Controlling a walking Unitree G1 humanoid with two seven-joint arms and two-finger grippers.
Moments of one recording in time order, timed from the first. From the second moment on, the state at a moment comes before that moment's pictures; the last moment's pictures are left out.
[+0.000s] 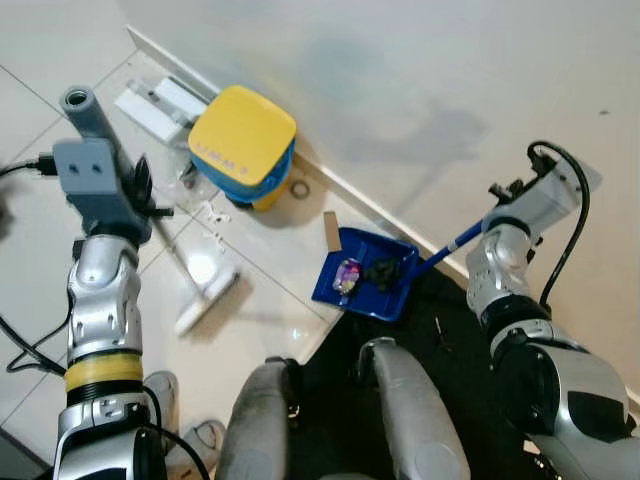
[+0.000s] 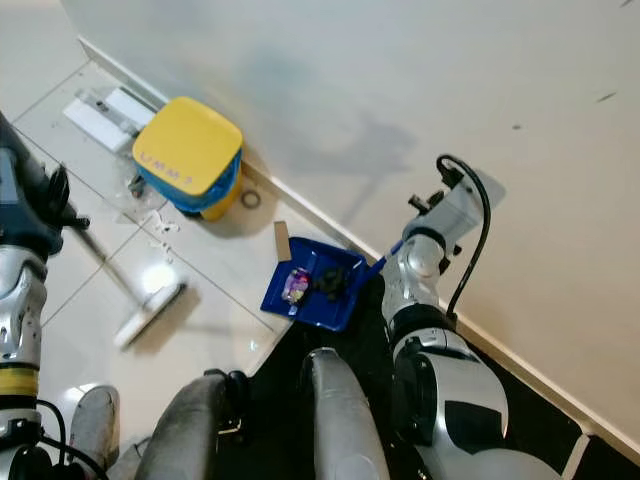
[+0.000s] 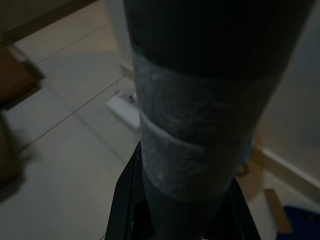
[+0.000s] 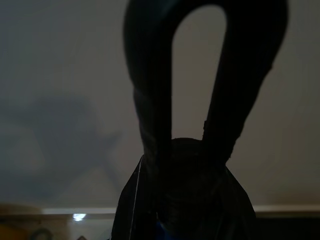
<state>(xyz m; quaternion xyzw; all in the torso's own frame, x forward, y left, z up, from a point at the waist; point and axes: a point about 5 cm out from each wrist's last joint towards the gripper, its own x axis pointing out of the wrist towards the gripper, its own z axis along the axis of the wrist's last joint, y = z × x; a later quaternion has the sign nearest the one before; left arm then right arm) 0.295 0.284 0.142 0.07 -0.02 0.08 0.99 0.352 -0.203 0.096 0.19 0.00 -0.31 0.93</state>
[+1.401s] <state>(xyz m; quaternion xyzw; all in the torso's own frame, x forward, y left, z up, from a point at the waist) 0.245 0.281 0.073 0.02 0.07 0.12 0.99 0.331 -0.216 0.058 0.35 0.01 -0.20 0.91</state>
